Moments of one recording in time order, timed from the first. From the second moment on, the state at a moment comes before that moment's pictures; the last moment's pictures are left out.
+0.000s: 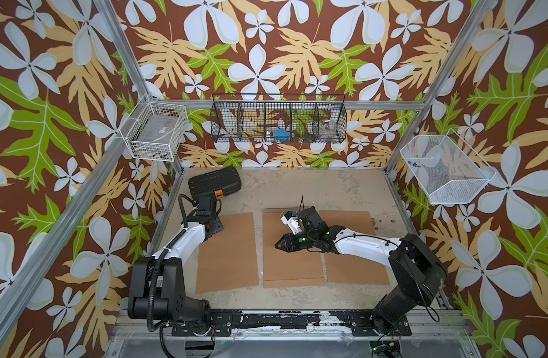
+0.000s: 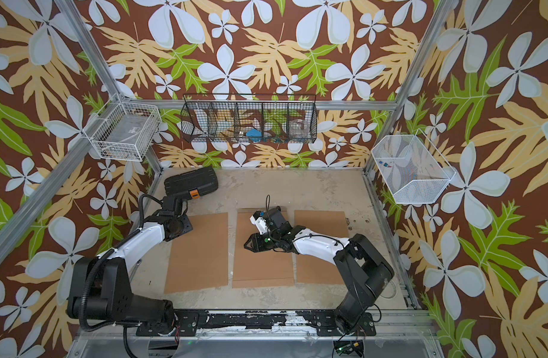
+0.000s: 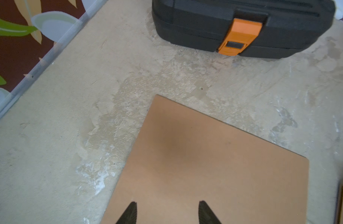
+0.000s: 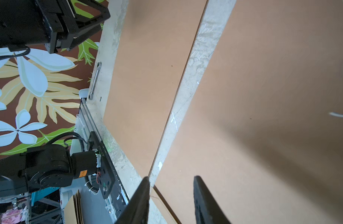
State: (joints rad) left arm -0.04 1.45 0.87 -0.50 -0.23 -0.54; right arm 0.74 1.68 0.94 -0.08 -0.51 0.56
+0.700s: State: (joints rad) left arm 0.15 1.55 0.83 -0.47 -0.15 -0.46; right arm 0.85 1.98 1.17 -0.08 -0.51 0.65
